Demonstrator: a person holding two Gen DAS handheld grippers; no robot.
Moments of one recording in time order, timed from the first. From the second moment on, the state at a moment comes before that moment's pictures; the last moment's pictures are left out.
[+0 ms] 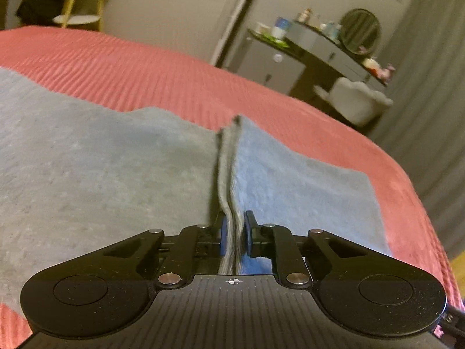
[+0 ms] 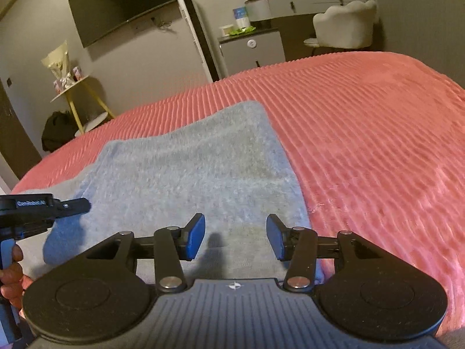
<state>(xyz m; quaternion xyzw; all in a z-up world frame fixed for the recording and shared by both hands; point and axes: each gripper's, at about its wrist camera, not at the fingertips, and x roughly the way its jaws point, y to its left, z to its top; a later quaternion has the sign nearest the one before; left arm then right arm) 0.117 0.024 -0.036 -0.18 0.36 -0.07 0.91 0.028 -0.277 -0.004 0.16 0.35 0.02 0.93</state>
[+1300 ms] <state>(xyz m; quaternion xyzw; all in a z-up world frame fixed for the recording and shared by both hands) 0.068 0.309 -0.049 -0.43 0.21 0.12 0.87 0.050 -0.262 -0.024 0.15 0.37 0.04 0.92</state>
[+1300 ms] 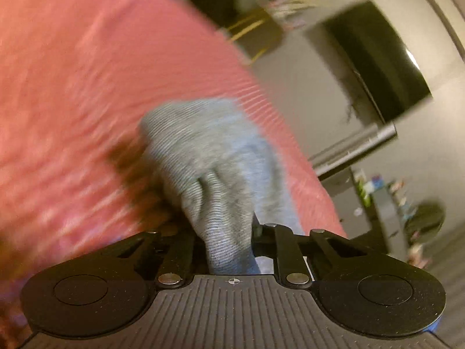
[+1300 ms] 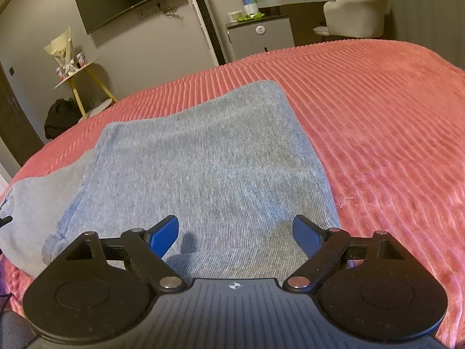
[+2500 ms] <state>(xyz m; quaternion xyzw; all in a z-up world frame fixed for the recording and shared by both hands) 0.017 0.058 -0.003 -0.17 0.38 0.03 0.91 0.094 -0.278 -0.036 0.43 0.42 0.12 0.79</state>
